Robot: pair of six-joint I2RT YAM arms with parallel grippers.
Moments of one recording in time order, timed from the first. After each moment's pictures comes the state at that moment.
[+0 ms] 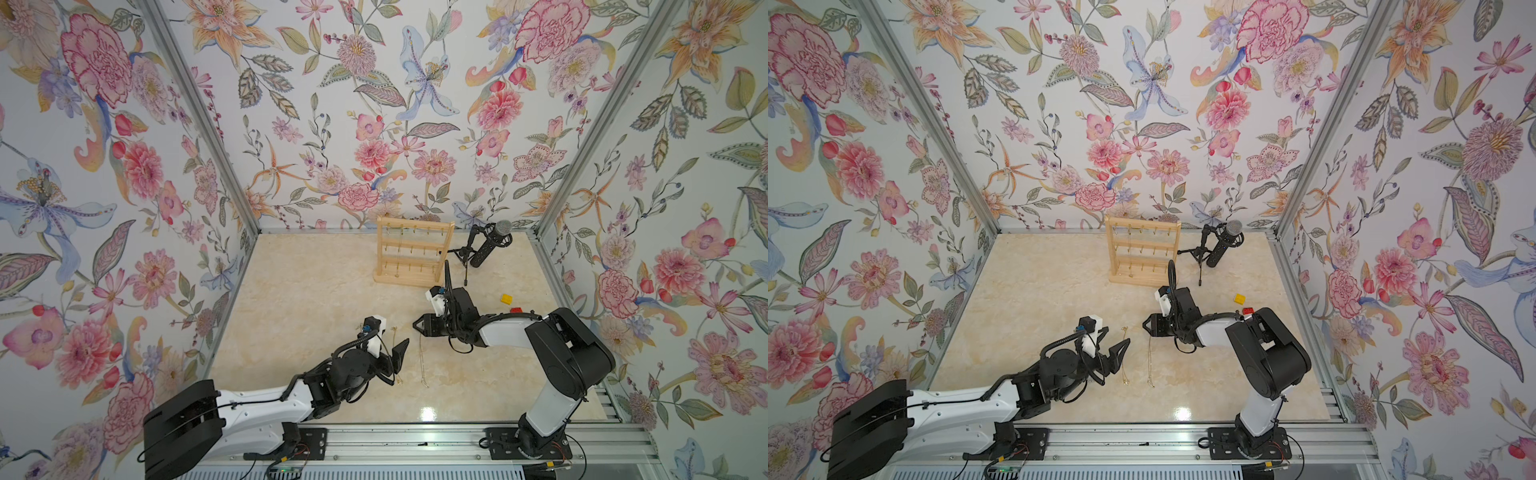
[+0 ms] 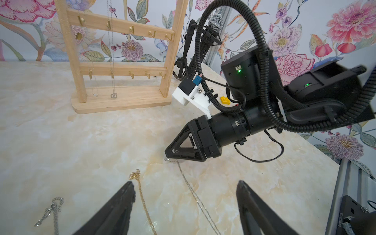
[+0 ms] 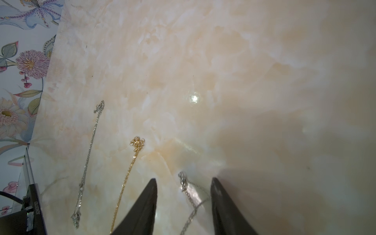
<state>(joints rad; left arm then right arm) -1.10 1.15 0.38 0.51 -0.39 -0.40 0.54 1.74 0.74 0.19 -0.39 0.45</state>
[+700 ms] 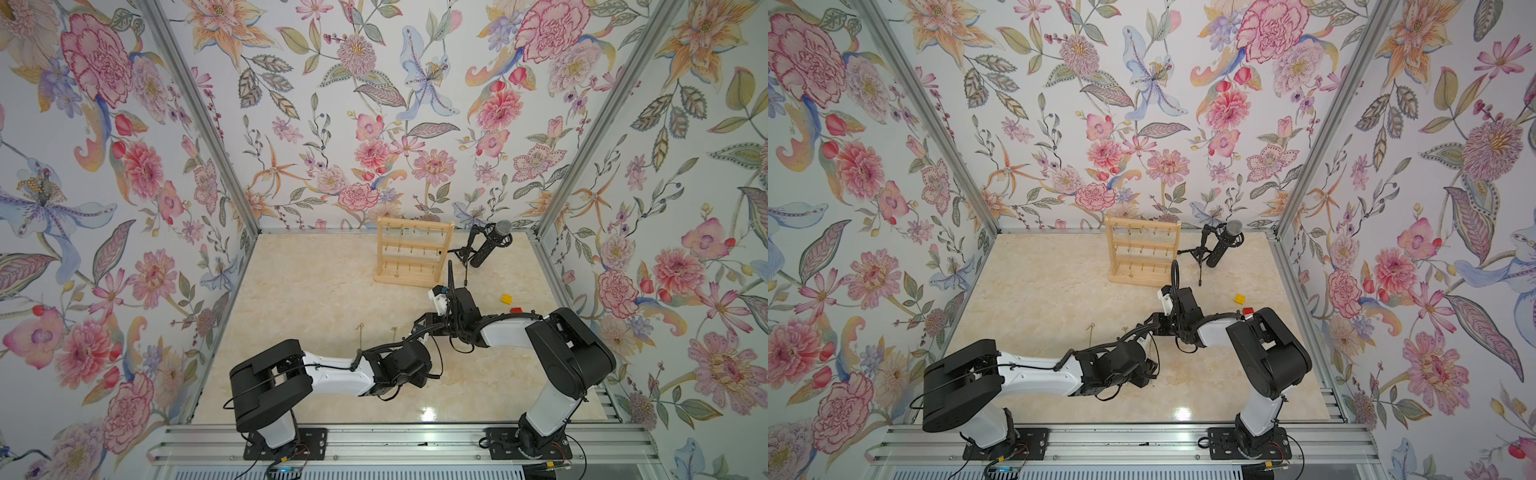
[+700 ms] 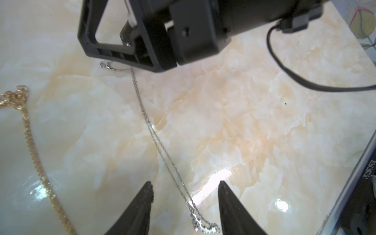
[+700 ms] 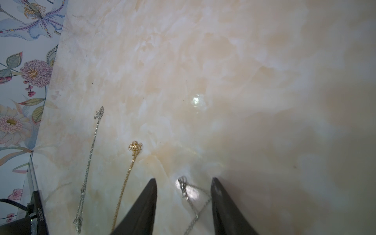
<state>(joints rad) -1.17 1.68 0.78 0.04 -0.17 -0.64 0.53 1.74 0.72 0.22 -0.39 0.48</state>
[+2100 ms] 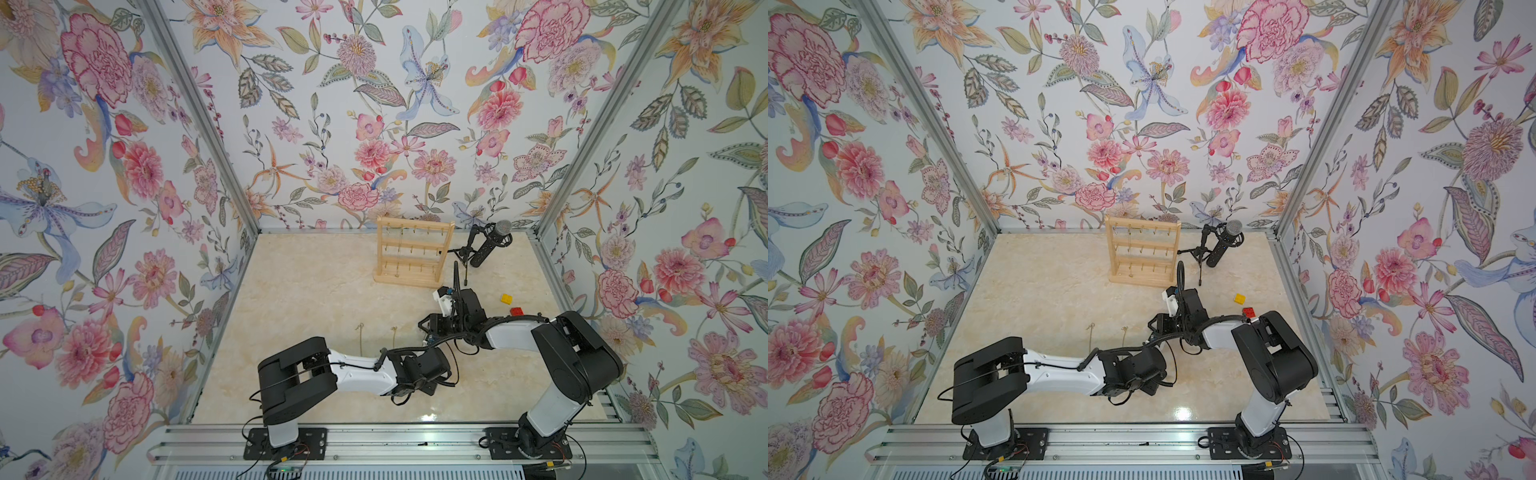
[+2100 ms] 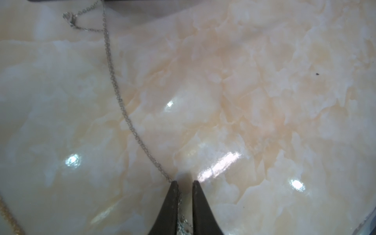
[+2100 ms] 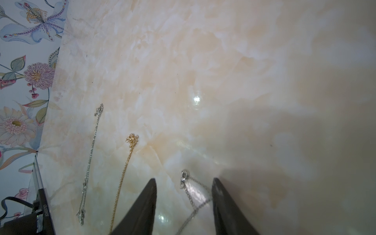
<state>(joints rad) -1.25 1.80 0.95 -0.16 -0.21 -0.68 0.49 1.70 0.69 0.21 -0.41 0.48</state>
